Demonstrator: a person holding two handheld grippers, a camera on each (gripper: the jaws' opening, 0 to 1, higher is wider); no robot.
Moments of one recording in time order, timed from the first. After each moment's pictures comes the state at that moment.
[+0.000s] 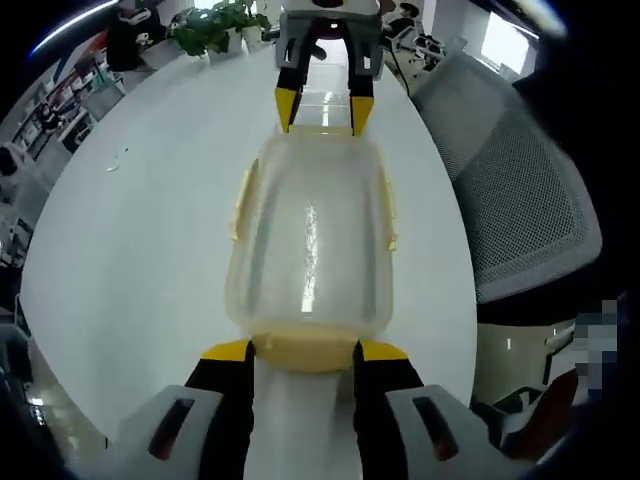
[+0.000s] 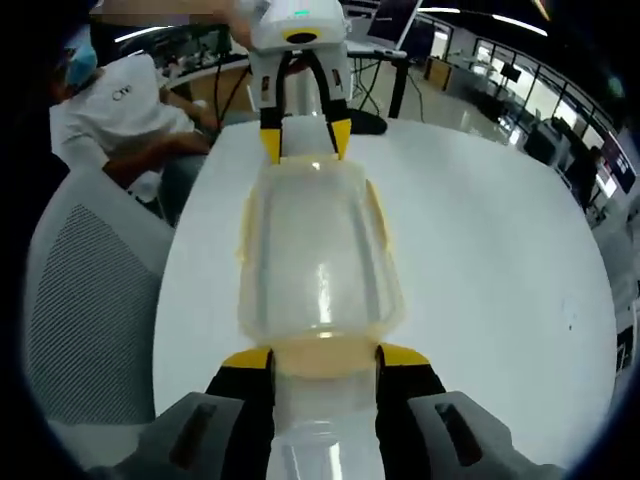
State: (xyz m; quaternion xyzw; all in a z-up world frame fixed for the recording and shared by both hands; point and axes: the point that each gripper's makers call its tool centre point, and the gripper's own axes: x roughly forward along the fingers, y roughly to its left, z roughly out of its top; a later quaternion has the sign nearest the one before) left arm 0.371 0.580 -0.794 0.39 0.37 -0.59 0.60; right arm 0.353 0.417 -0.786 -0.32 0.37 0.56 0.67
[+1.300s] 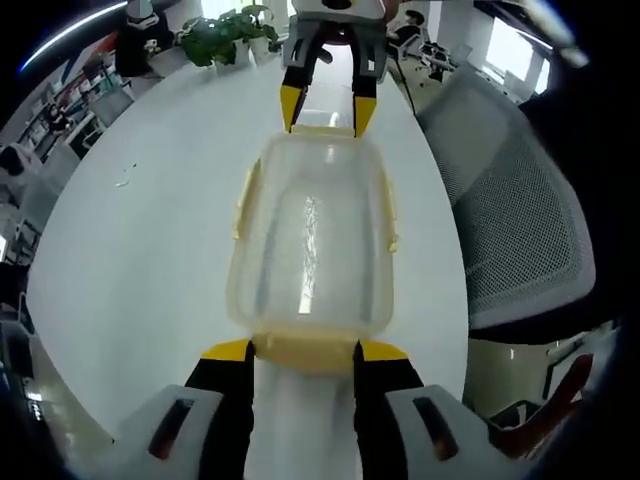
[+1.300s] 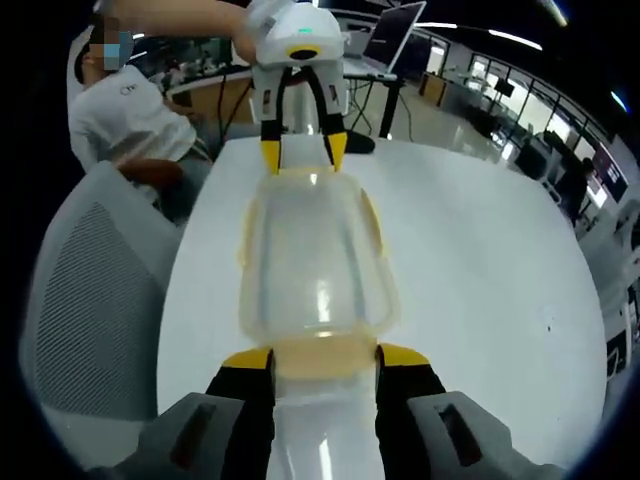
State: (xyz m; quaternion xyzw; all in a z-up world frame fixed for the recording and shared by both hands) left arm 0.371 0.560 -0.769 0.38 0.36 -0.58 0.62; right arm 0.357 0.396 -0.760 -0.32 0.33 0.56 0.69
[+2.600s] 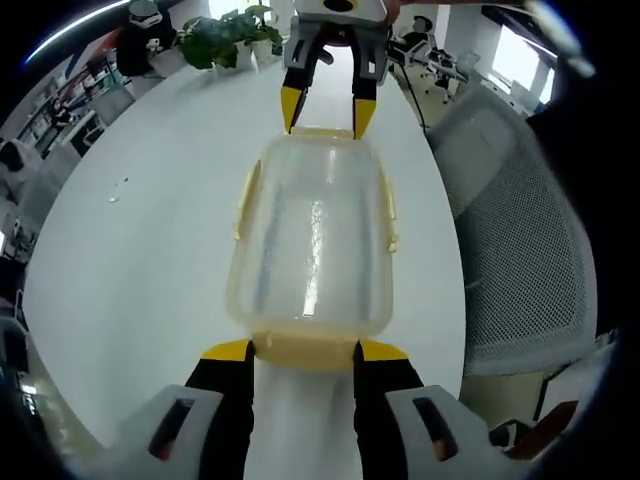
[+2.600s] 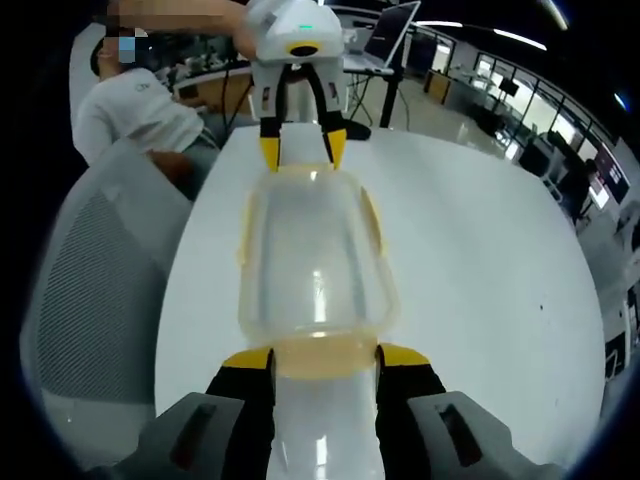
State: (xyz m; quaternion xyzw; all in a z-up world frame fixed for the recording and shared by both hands) left arm 0.363 0.495 -0.769 0.37 0.37 -0.58 0.63; right arm 0.352 0.331 -0.758 -0.33 0.34 0.56 0.68
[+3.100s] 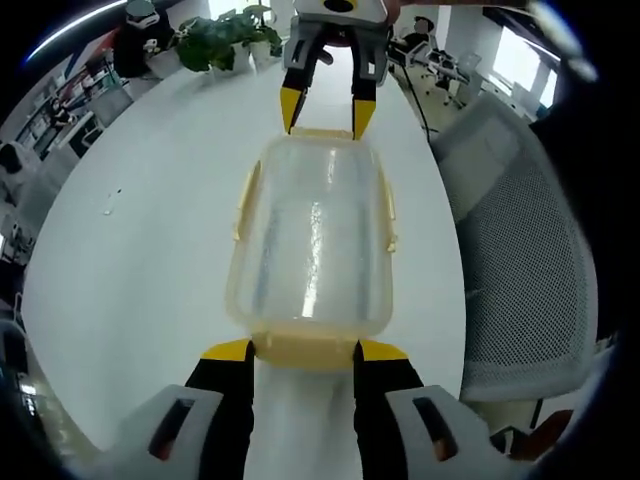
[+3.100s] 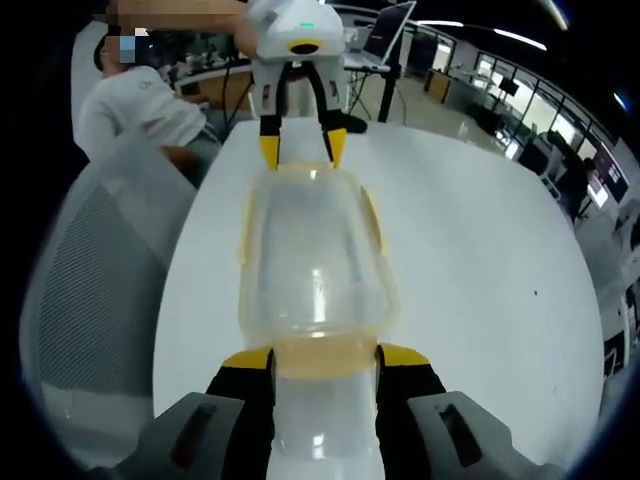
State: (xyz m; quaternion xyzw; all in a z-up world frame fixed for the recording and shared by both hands) left arm 0.359 0.464 -0.769 0.37 0.37 -0.58 0.63; right arm 0.351 0.300 -0.759 -0.34 0.34 0.56 0.67
